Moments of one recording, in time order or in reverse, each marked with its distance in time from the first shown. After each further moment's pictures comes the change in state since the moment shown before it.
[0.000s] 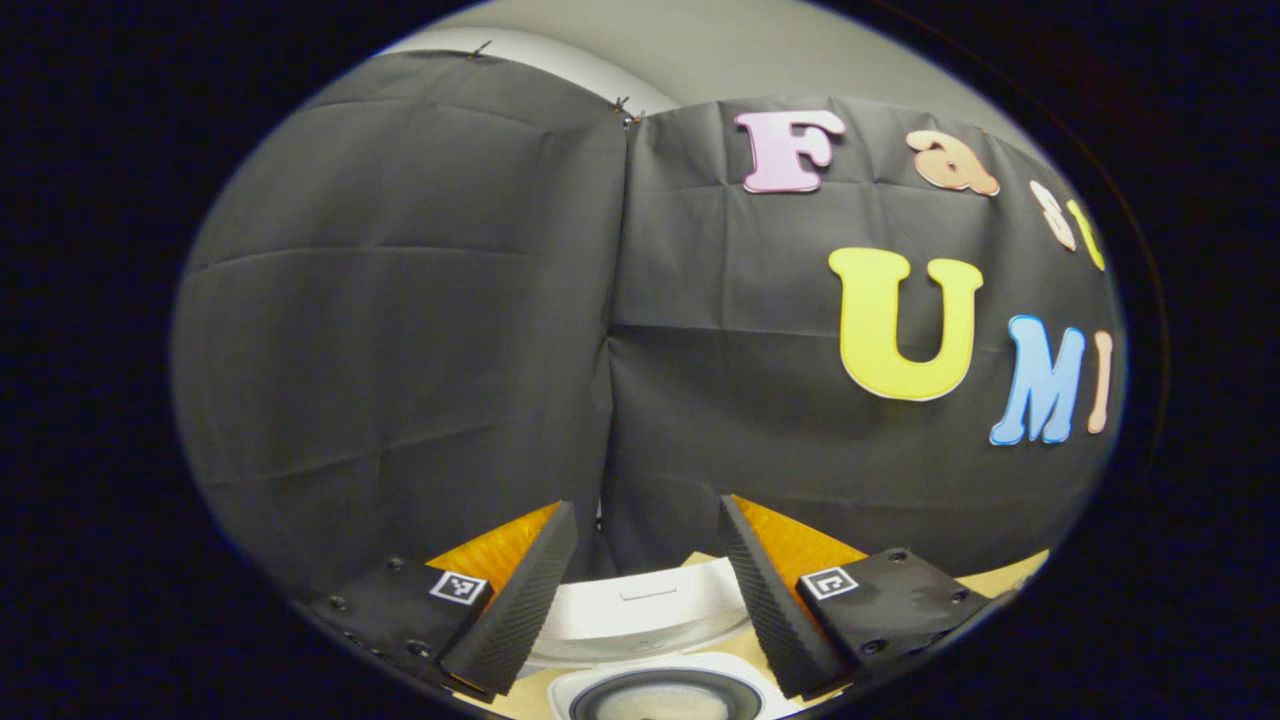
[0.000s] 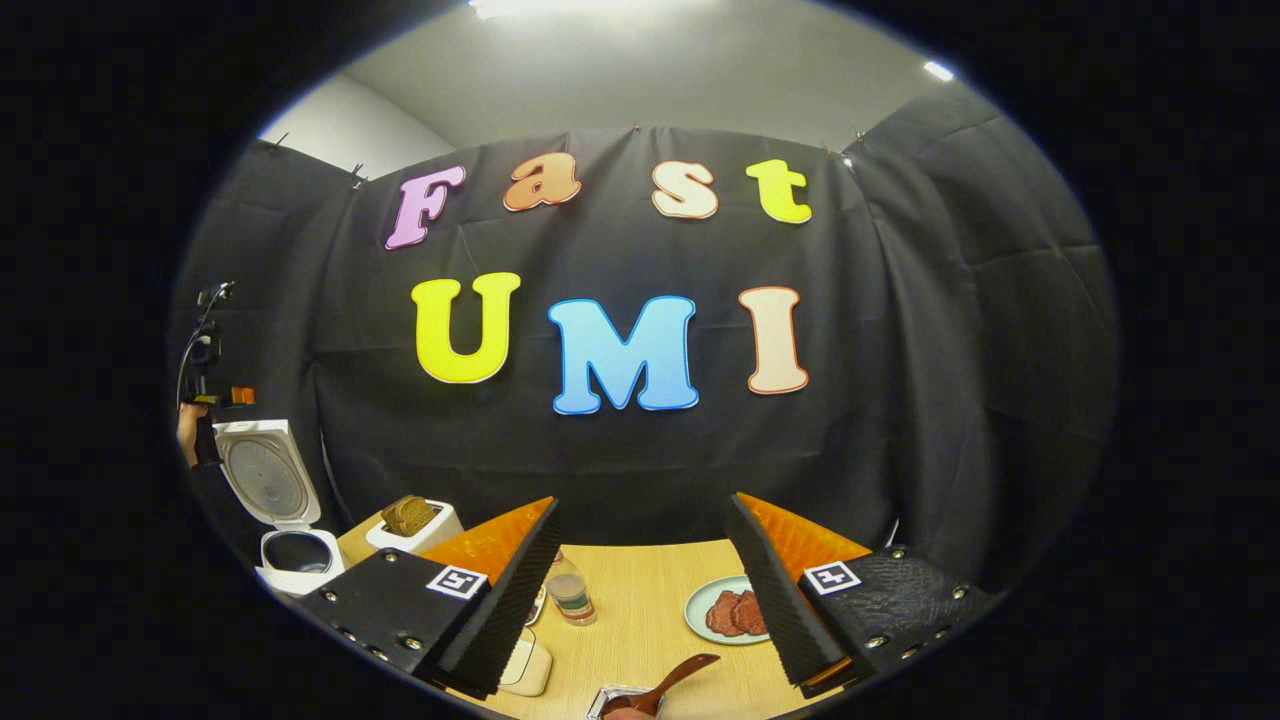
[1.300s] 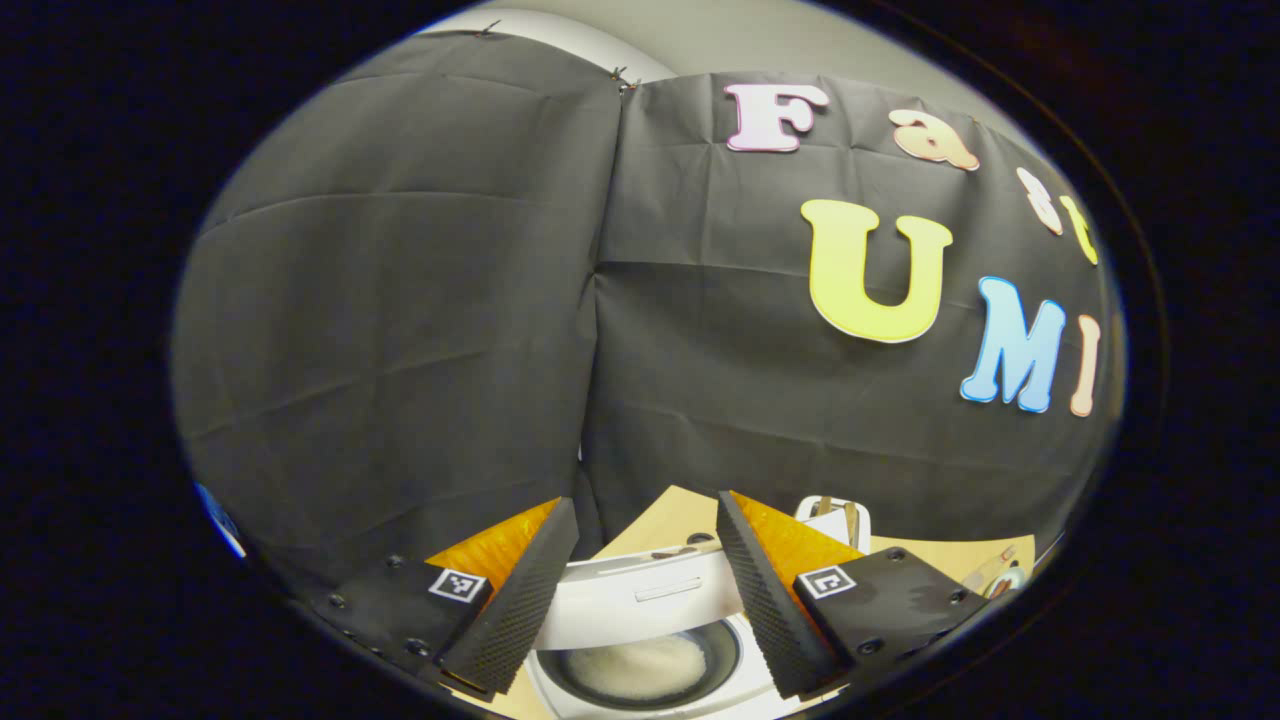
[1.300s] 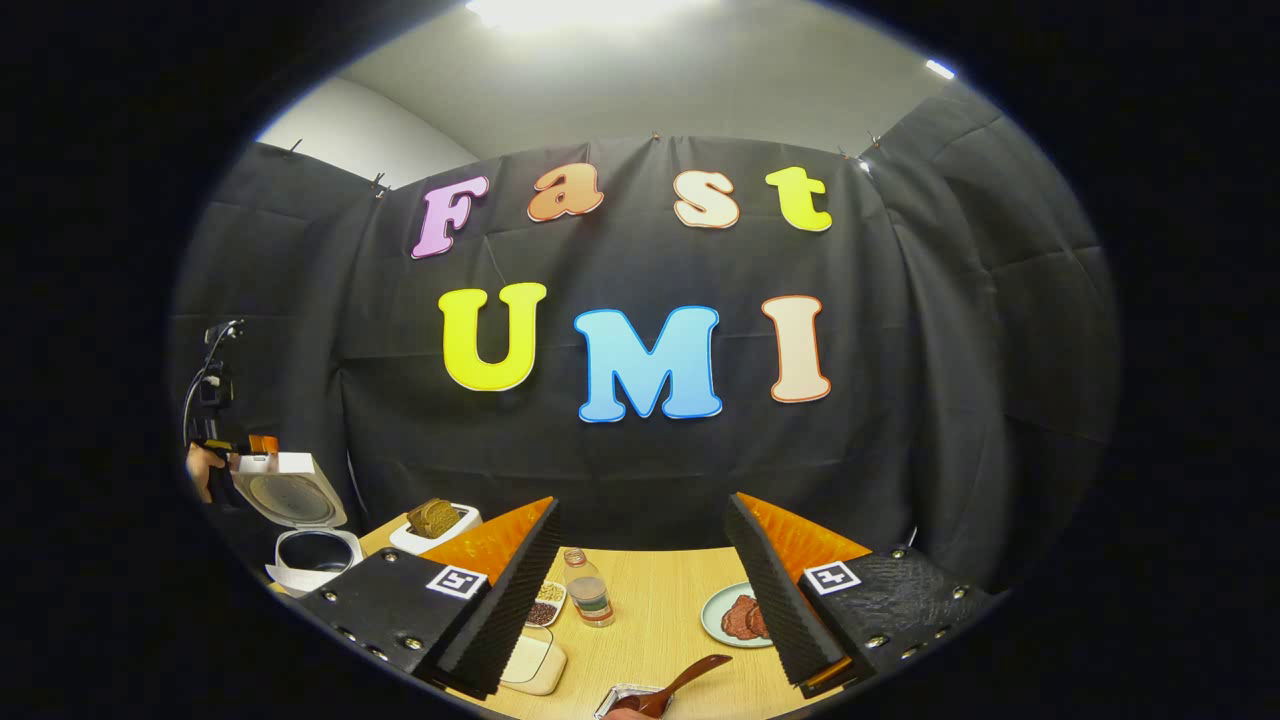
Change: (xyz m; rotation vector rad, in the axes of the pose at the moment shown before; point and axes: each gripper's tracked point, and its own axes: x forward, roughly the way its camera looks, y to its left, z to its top) left arm -0.083 -0.032 -0.092 -0.041 0.114 -0.047; right arm -0.021 0.017 0.011 -0.008 -0.026 0.080
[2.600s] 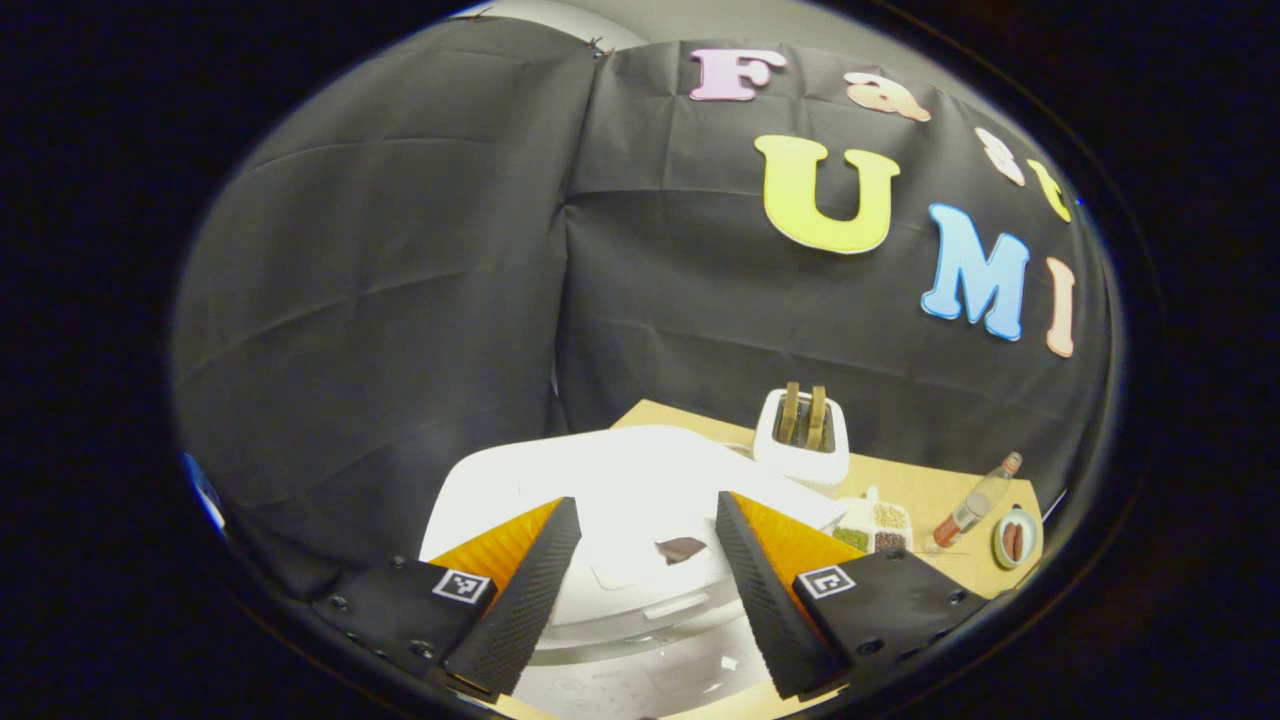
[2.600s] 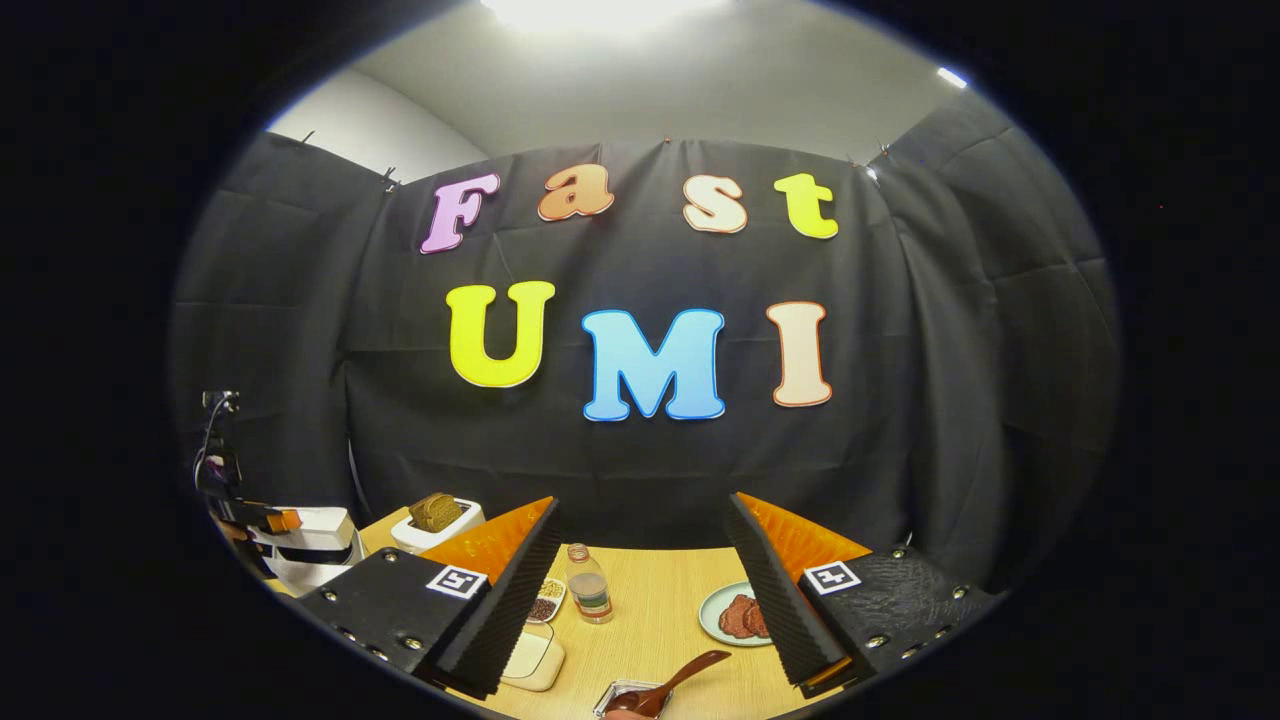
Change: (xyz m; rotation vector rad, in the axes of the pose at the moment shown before) left arm -0.038 -0.029 -0.148 0.042 0.162 -0.076; right arm -0.010 0.010 0.000 -0.034 -0.004 0.000
